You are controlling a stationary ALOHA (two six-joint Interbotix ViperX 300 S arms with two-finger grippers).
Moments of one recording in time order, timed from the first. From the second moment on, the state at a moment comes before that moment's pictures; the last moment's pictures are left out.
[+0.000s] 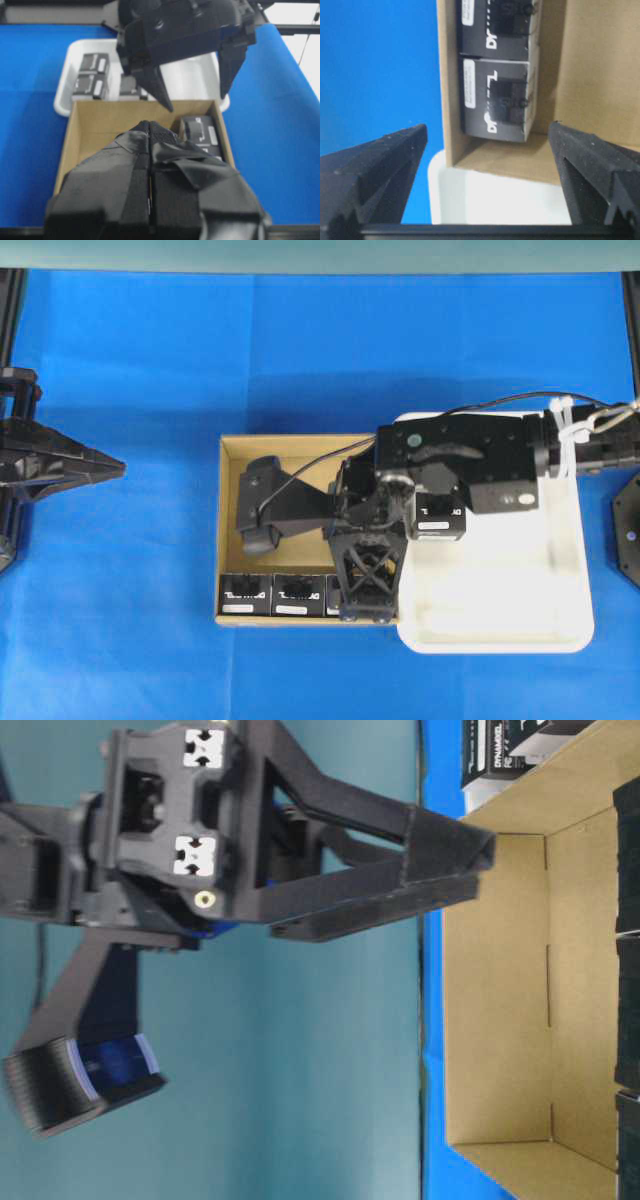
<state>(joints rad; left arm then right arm) -0.02 -0.98 1.05 0.02 0.06 -0.01 0.00 0.21 0.12 0.38 1.07 -0.16</state>
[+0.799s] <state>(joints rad) -0.02 -0.98 1.05 0.02 0.06 -0.03 -0.03 0.27 0.22 0.51 0.93 -0.28</state>
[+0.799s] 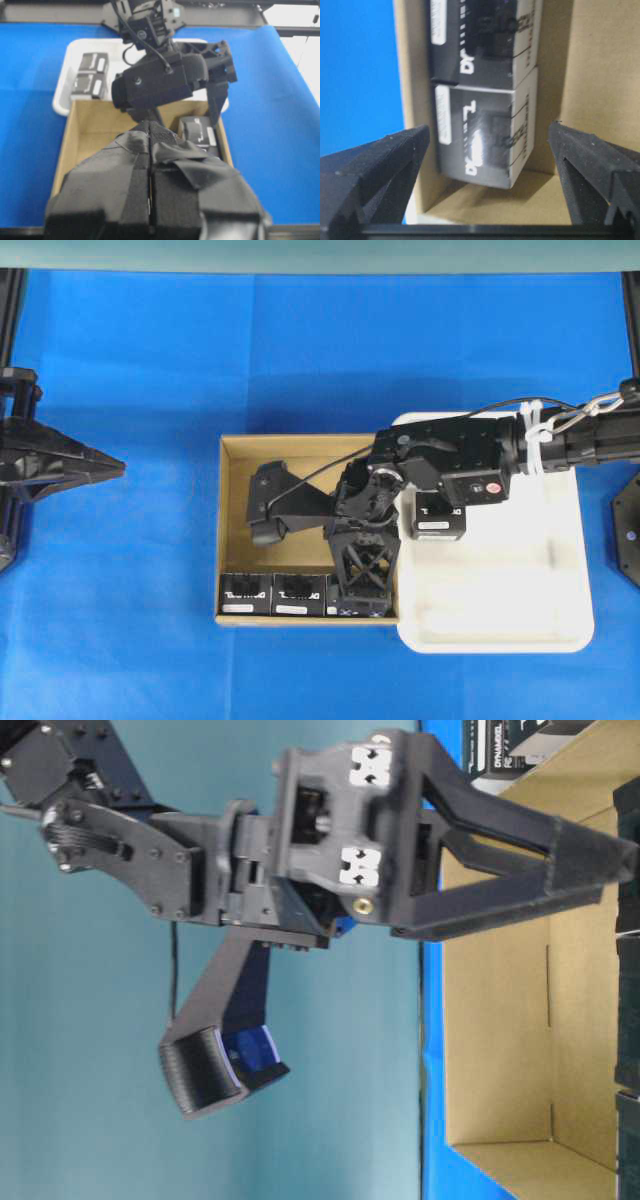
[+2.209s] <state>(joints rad) -0.02 -0.98 1.05 0.02 0.06 -0.03 -0.08 0.26 0.31 0.48 0.84 -0.27</state>
